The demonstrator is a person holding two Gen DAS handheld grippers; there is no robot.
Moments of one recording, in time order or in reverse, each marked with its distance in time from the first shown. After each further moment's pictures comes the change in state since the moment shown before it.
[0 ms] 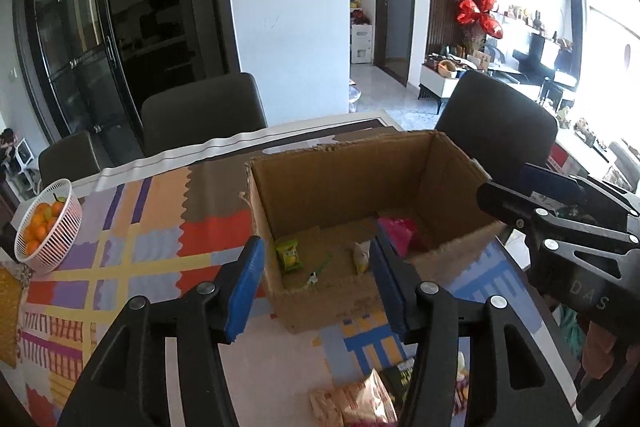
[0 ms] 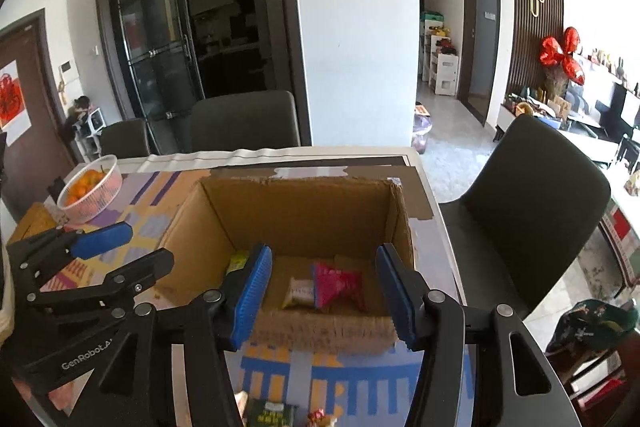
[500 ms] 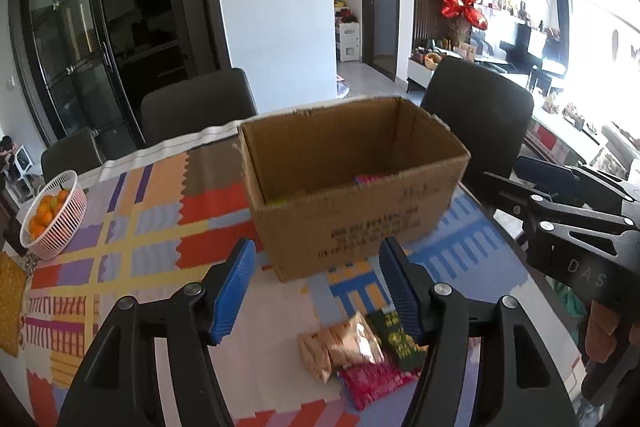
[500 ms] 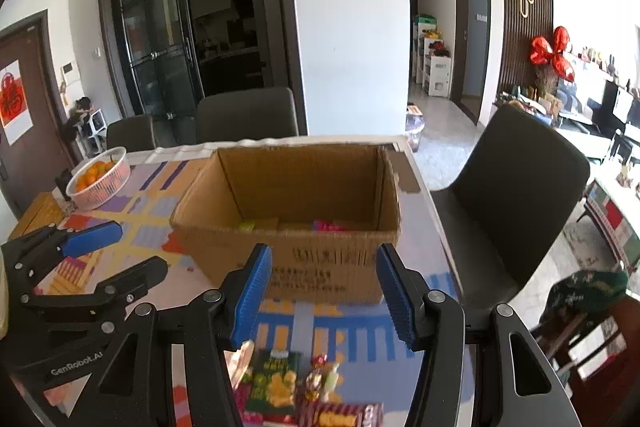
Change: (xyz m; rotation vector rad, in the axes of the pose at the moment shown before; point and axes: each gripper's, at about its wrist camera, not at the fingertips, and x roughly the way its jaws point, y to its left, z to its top) left arm -0.043 -0.016 -0.055 0.043 0.005 -0.018; right arm -0.049 0.004 -0.047 0.019 -0.007 -0.015
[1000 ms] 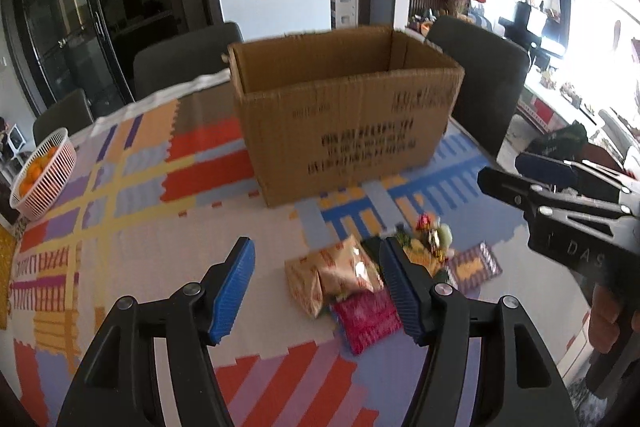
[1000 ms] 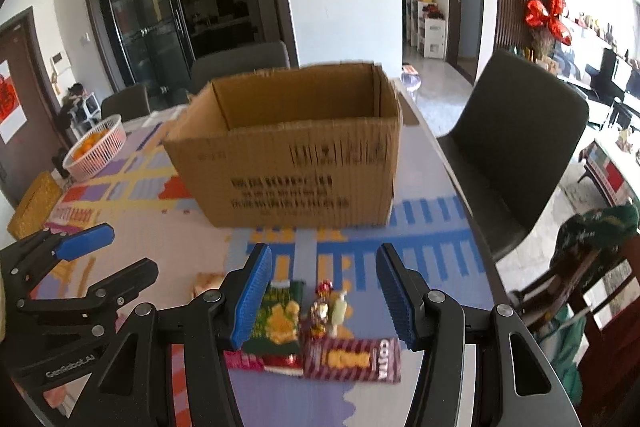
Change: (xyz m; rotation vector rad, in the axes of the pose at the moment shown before) left arm 0.012 -0.006 -0.064 -0.004 0.119 -0.024; right arm 0.007 -0.002 -0.065 0.046 0.128 -0.008
